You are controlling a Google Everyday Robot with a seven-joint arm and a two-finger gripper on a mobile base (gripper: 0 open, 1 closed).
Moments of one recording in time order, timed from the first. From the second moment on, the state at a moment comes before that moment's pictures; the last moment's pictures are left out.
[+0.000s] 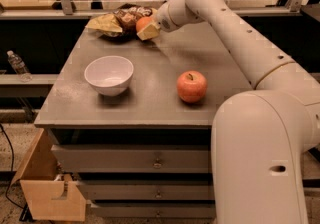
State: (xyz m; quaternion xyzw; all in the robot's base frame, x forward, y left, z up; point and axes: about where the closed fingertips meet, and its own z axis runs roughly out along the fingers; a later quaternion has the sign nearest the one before) arm 0.850 0.030 0.873 -0.49 0.73 0.13 0.46
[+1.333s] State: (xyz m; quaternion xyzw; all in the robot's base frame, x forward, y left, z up) arm 0.850 0.038 0.865 -0.49 0.73 0.14 0.46
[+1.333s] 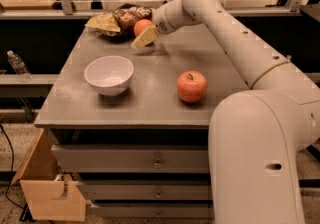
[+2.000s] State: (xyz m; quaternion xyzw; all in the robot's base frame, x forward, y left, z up) arm 0.831 0.012 0.890 -0.48 0.72 0.13 0.48
